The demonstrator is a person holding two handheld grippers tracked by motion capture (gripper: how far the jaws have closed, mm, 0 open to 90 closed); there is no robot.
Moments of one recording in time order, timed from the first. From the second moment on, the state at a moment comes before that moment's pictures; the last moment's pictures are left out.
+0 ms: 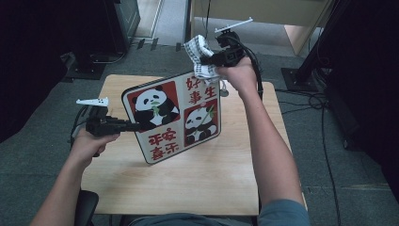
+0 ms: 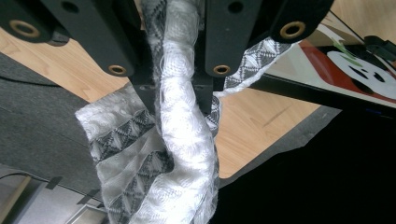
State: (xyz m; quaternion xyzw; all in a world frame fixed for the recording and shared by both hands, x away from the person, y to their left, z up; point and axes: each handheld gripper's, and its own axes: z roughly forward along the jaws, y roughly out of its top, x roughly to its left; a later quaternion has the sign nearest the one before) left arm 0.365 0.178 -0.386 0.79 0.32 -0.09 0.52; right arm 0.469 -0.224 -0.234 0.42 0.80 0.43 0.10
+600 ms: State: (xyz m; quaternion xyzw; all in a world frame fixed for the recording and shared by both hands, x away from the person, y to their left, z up) left arm 0.366 0.178 -0.386 0.79 0.32 -0.09 0.52; right arm 0.466 -0.247 -0.230 0.44 0.79 0.41 0.13
